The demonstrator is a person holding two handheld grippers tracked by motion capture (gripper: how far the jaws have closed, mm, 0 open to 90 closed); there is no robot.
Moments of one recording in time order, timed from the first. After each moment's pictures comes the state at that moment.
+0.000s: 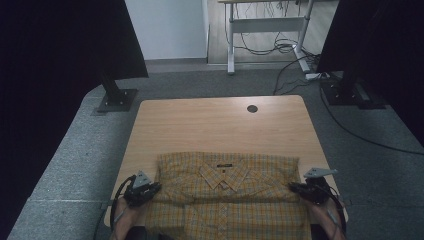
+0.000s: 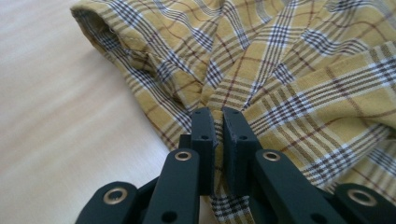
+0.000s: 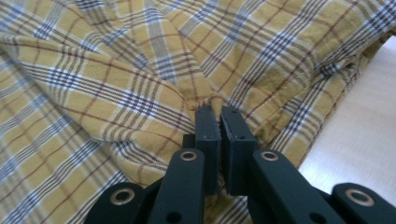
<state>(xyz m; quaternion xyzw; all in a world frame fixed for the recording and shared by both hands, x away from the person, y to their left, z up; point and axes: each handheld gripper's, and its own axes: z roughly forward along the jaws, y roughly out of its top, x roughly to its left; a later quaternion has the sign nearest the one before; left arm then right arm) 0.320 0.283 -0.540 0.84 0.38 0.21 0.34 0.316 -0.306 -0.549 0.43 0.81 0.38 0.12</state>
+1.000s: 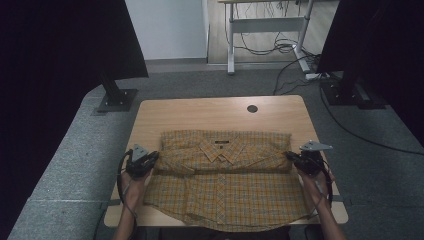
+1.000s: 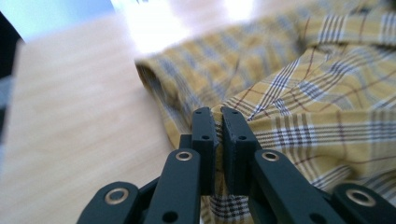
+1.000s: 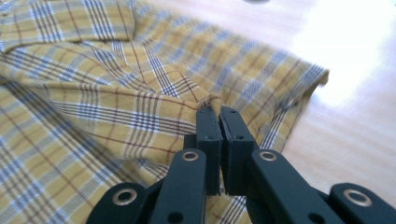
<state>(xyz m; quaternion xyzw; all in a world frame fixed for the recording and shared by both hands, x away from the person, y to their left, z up) 0.384 0.287 -0.505 0.76 0.41 0.31 0.40 0.386 -0.298 -0.517 0.43 0.77 0.42 0.23</state>
